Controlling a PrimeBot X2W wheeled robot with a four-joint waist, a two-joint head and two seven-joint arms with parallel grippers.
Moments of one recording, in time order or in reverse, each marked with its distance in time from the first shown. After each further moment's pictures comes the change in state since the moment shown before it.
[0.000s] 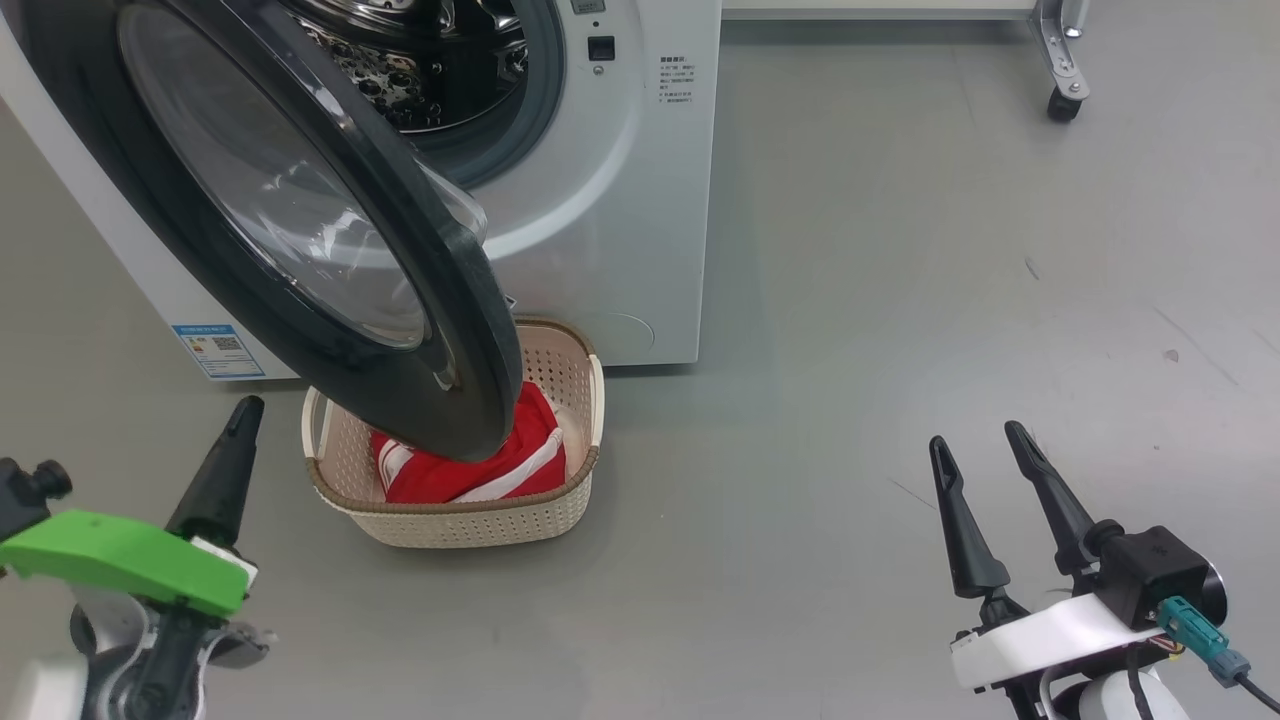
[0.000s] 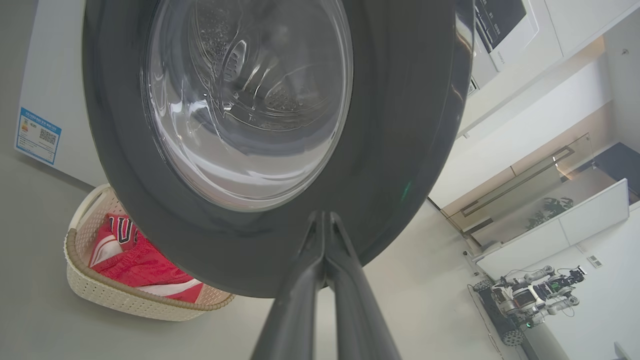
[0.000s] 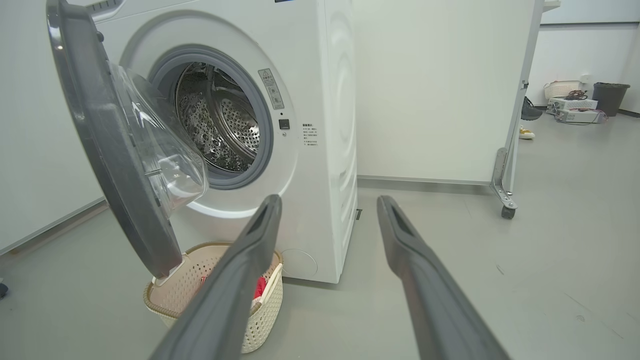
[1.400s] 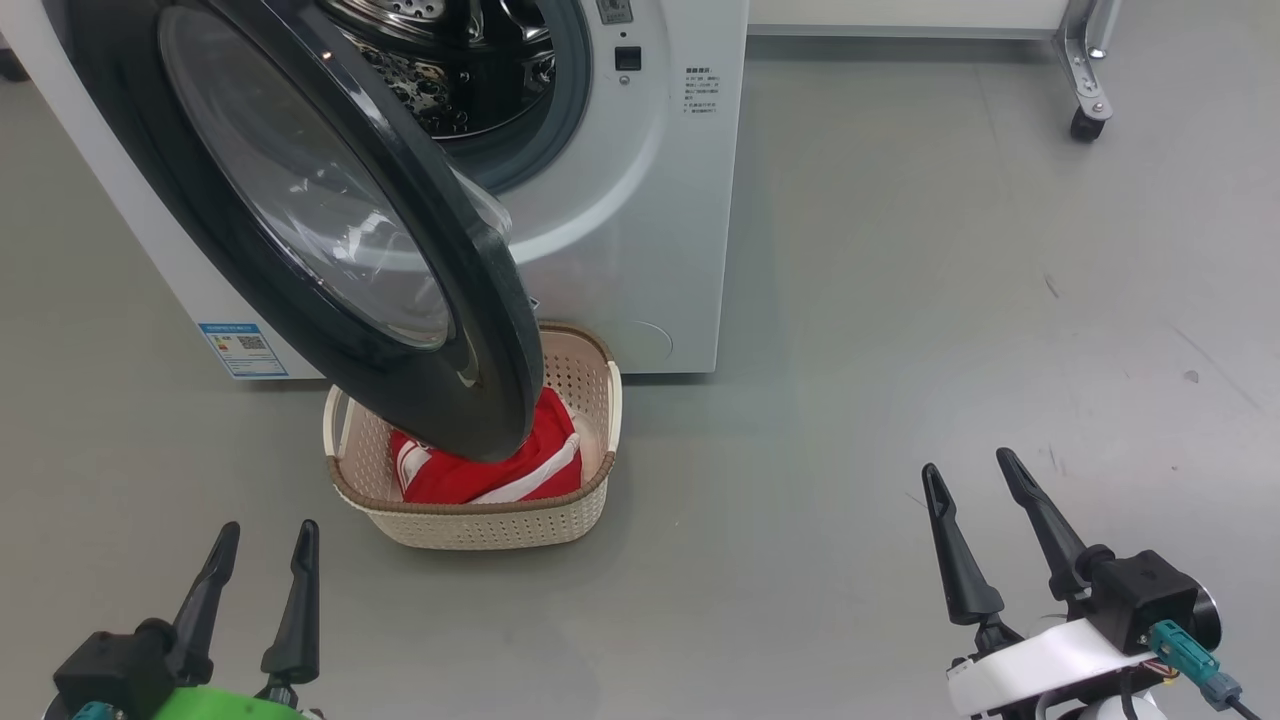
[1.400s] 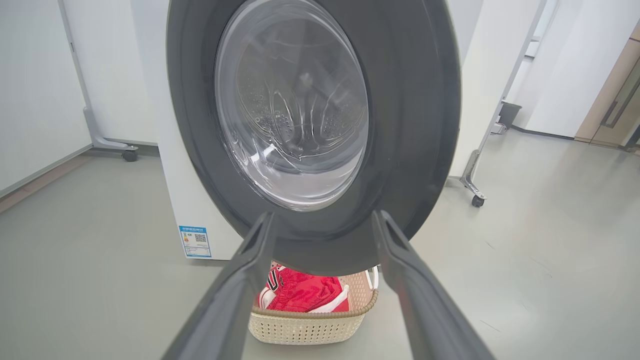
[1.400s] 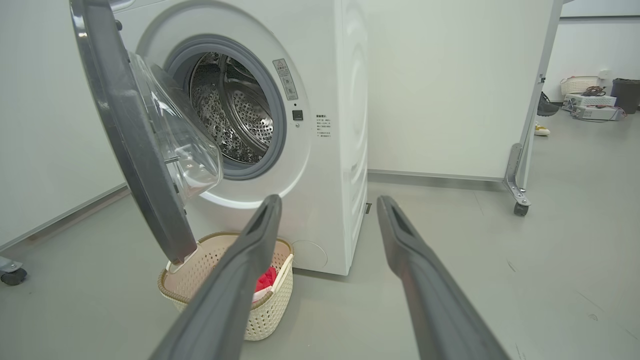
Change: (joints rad) left arm 0.205 0.043 -0.164 0.065 0.658 -0.003 -0.515; right arm 0.042 0.000 0.011 -0.009 -0.007 0.000 0.000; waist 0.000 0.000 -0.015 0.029
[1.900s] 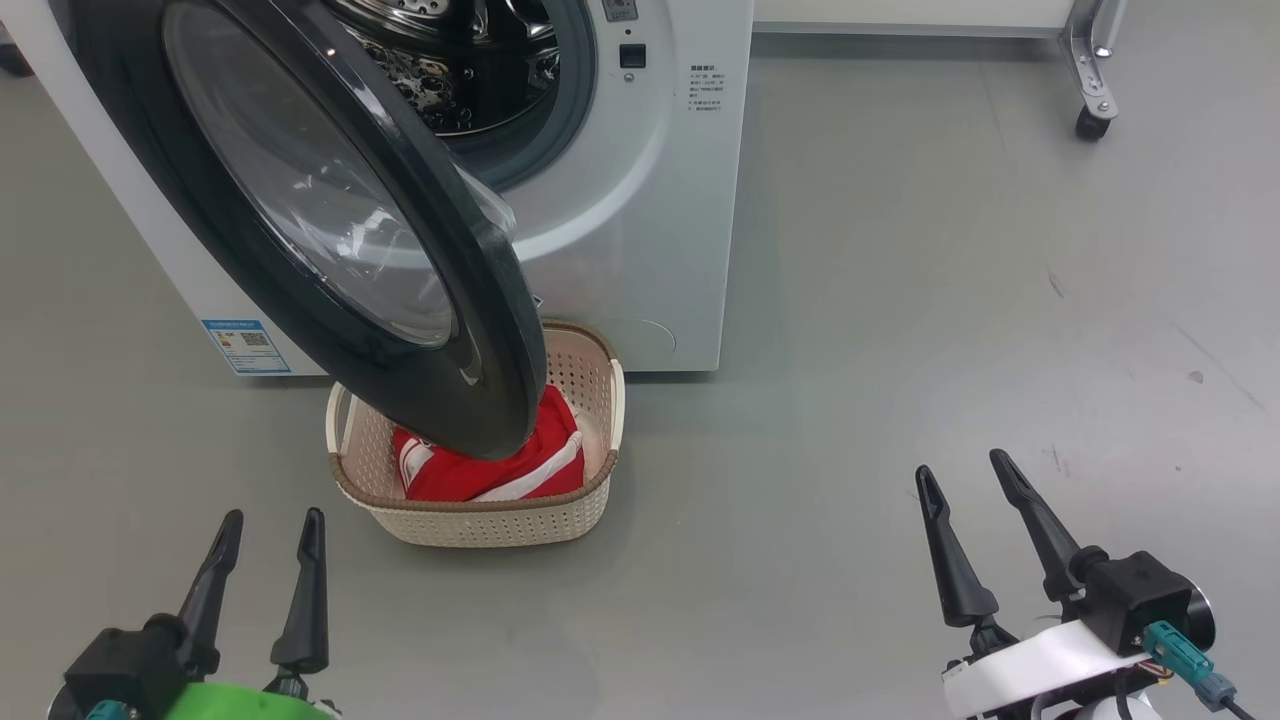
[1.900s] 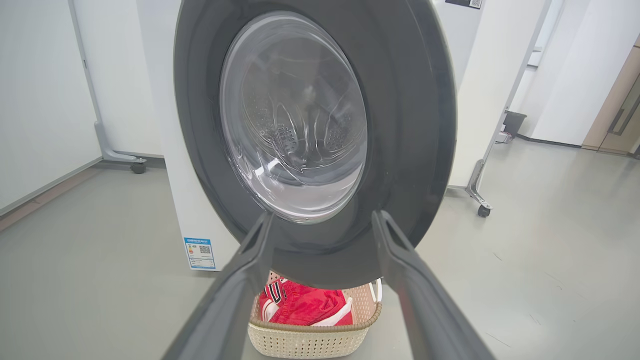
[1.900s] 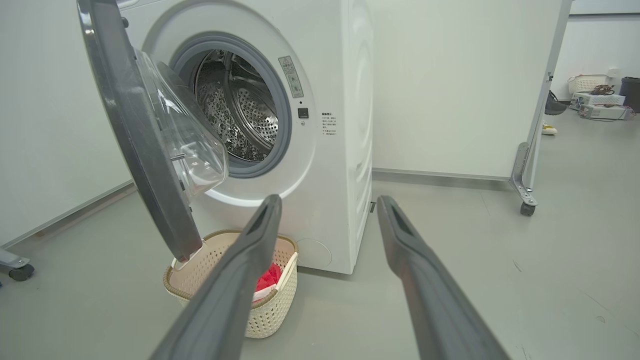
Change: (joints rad) left arm 0.000 -0.056 0.042 -0.027 0.071 0.000 0.000; right arm 0.000 0.000 0.010 0.000 0.000 0.000 0.000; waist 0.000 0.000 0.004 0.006
